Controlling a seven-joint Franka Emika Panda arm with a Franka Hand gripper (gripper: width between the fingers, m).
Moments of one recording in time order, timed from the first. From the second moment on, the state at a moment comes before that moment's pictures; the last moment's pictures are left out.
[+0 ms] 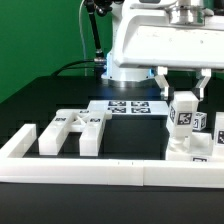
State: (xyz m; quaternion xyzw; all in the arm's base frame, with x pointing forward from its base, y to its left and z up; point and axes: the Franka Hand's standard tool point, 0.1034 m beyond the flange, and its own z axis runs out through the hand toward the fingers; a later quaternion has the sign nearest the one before) arm 0.656 0.037 0.105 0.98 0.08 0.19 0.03
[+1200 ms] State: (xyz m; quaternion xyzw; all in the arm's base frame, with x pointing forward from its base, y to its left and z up) arm 0.654 0.053 0.092 0.96 0.09 0.26 0.03
